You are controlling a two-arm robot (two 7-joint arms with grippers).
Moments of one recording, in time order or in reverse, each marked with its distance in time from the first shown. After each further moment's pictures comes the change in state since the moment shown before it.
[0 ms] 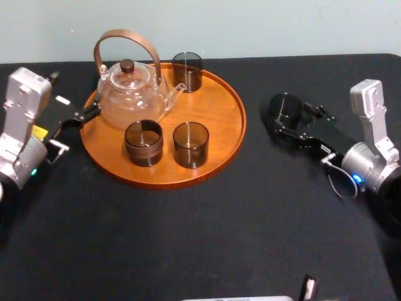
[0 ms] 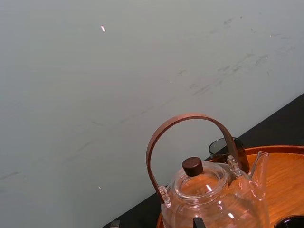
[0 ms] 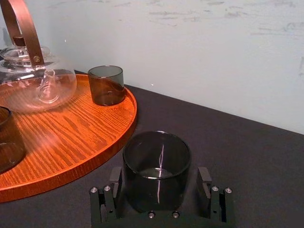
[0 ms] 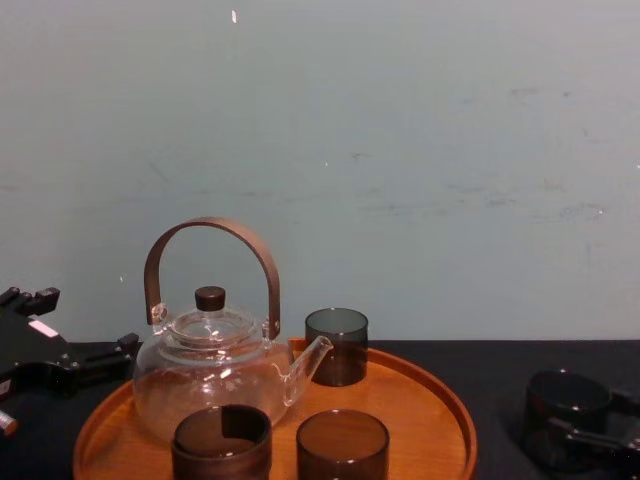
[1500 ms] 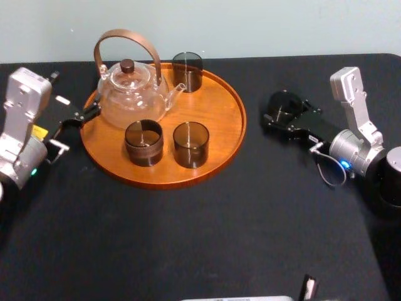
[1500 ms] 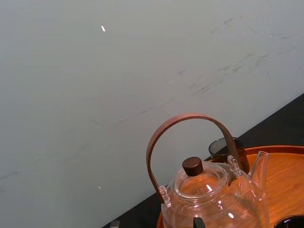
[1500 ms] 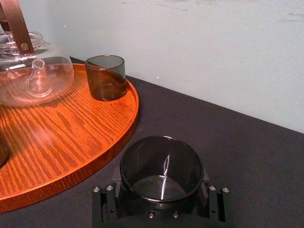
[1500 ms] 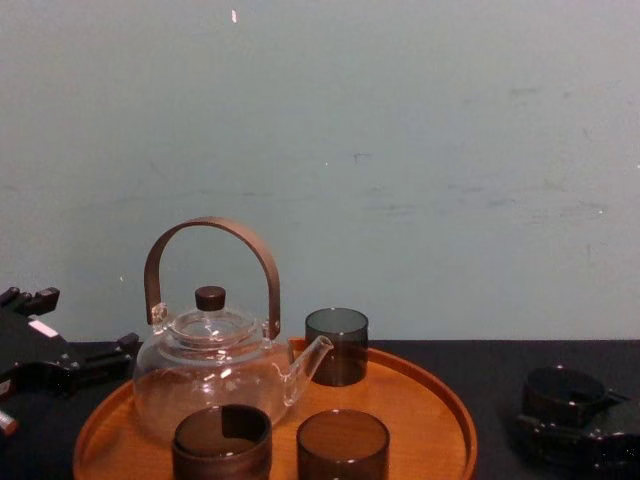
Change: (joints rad) left arm 0.000 0.000 0.000 0.000 0.000 0.000 0.000; right arm 0.148 -0.039 -0.055 0.179 -0.036 0.012 0.038
